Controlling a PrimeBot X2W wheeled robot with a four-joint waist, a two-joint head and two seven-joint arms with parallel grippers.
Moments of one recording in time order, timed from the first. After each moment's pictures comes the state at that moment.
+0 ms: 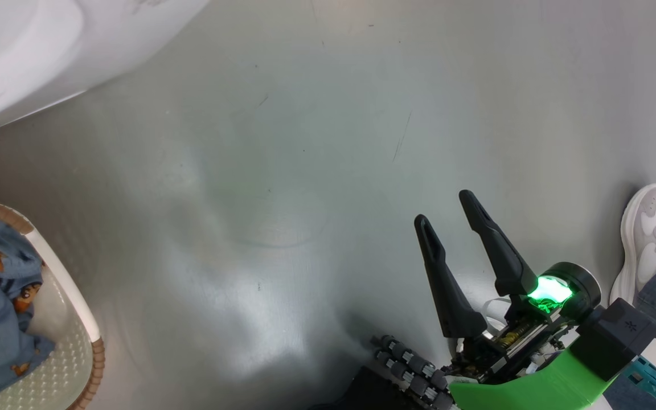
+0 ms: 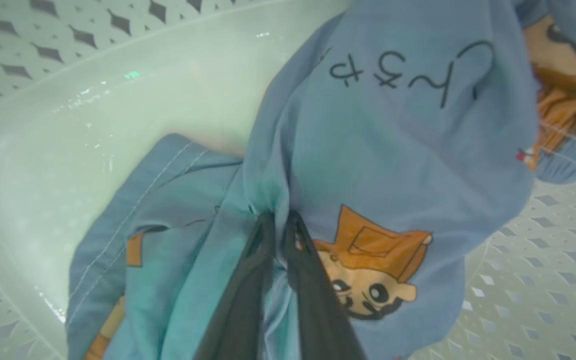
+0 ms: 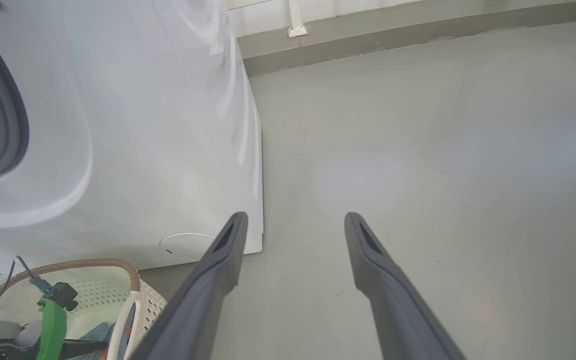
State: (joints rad) left arm -0.61 0.69 -0.66 0.99 -0.95 -0.13 0.02; right arm -0.11 -0.04 0.30 -0.29 0.35 0.12 -0.25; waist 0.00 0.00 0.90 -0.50
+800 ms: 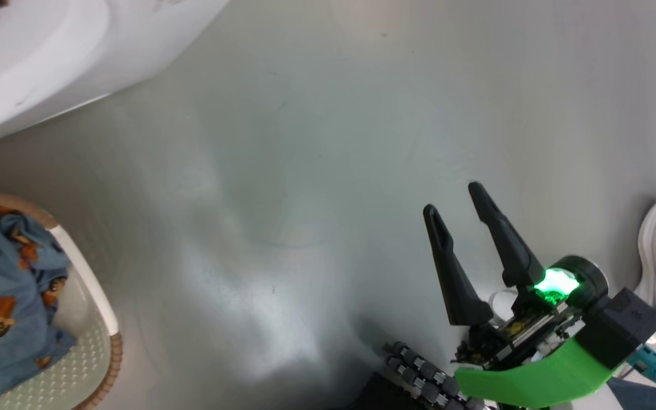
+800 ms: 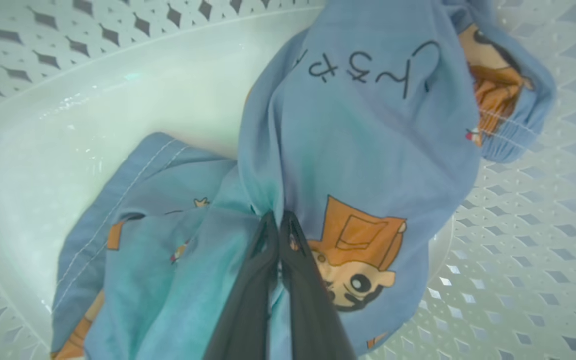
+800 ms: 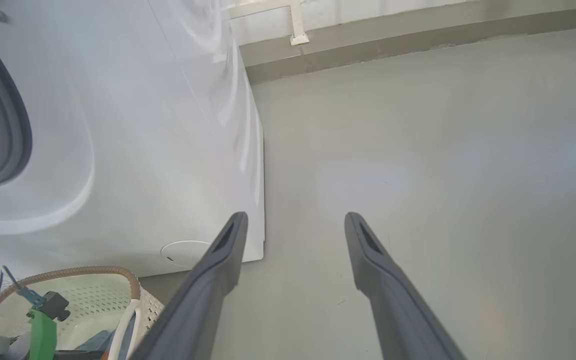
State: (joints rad) left arm -0.61 0.65 -0.74 0.98 -1.00 -0.13 -0.05; right arm -0.12 -0.04 0.28 -0.27 0.35 0.12 -0.25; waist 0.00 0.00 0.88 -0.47
